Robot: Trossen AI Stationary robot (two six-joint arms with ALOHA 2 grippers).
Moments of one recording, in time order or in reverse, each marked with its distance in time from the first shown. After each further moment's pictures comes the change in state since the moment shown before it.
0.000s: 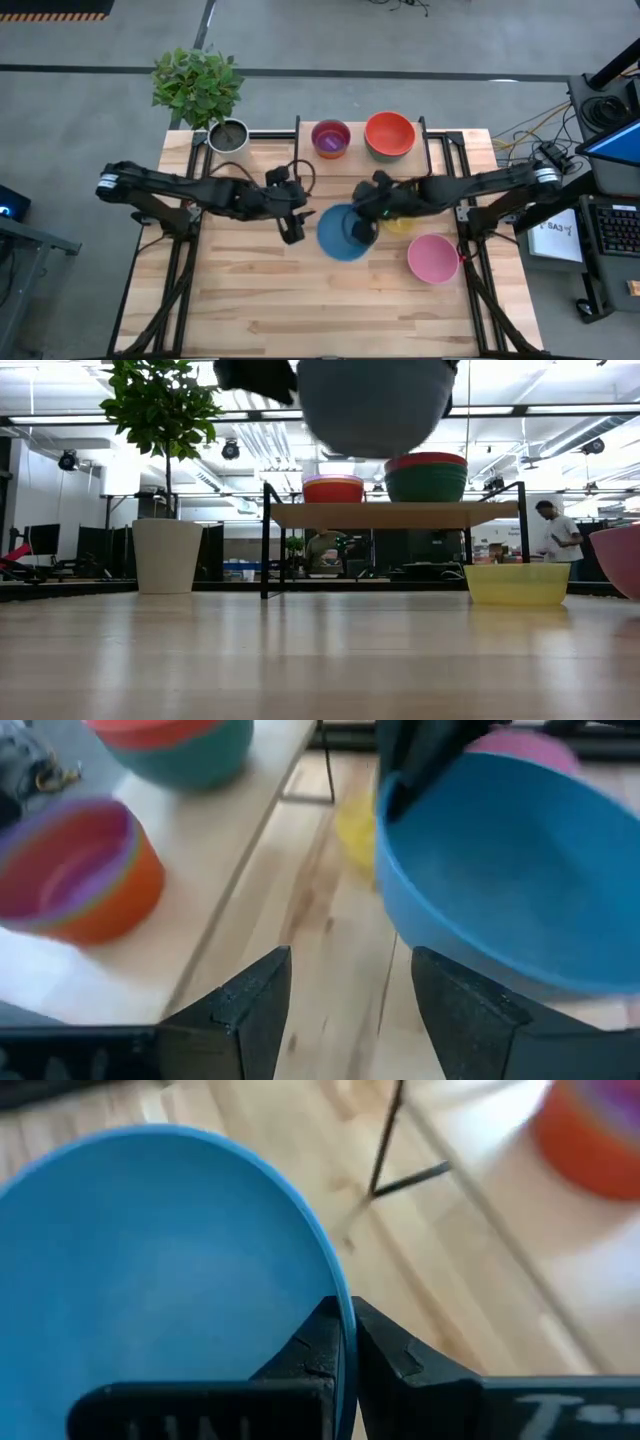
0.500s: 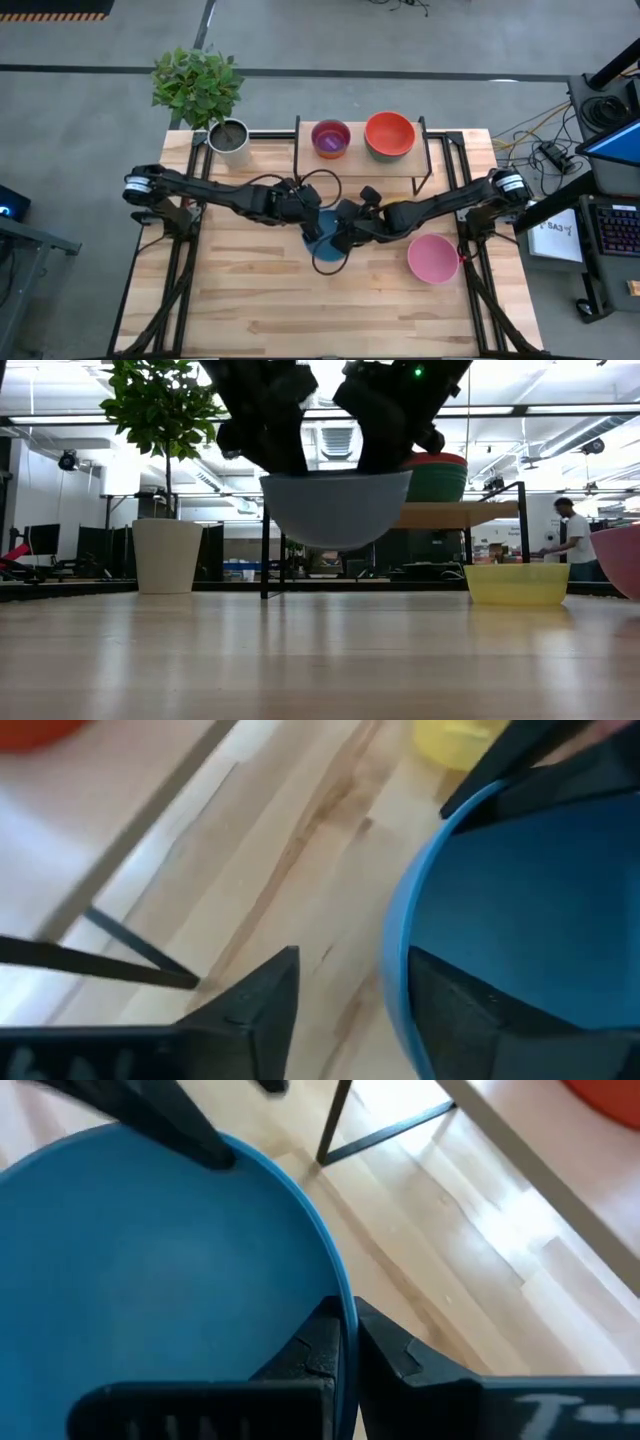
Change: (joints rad) left arm 0.053 0.227 0.003 -0.076 0.003 -0.316; right arm 0.075 0.273 -0.003 0.068 0.282 0.161
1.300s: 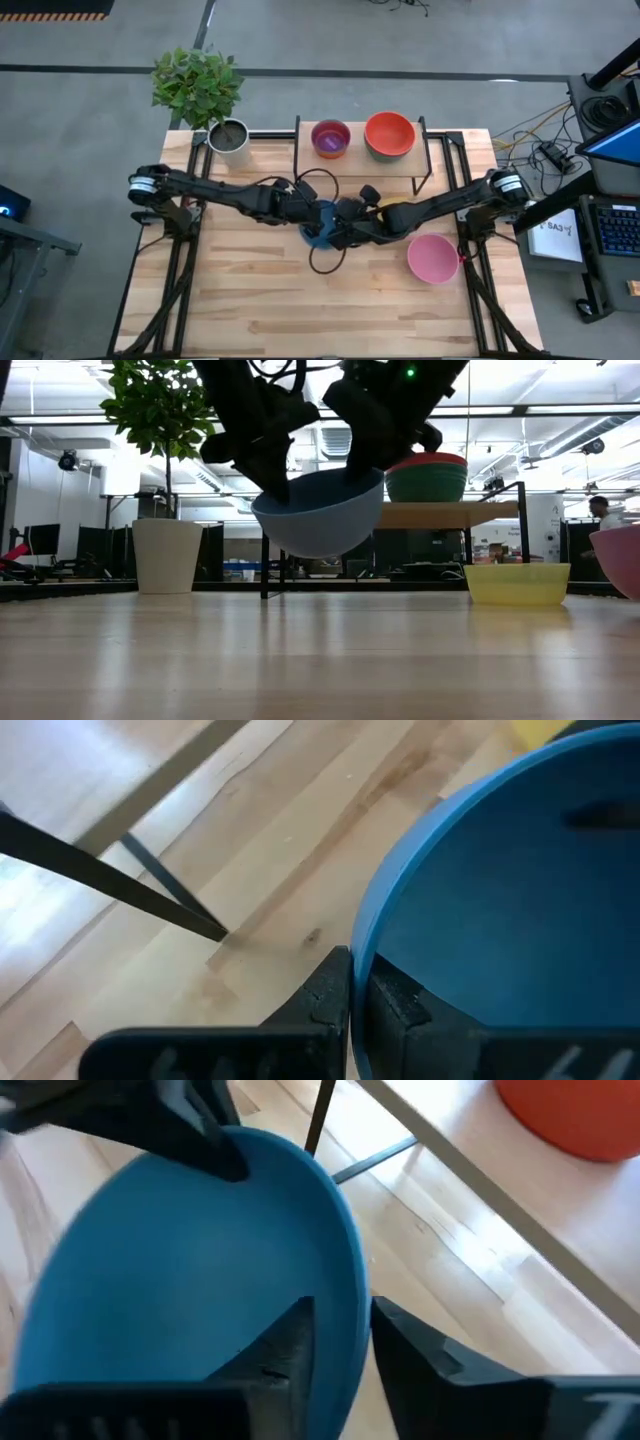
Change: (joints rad) left arm 0.018 0.040 -0.009 -0.069 -0.058 -0.211; right arm 0.003 0.021 0.001 0.060 0.100 0.021
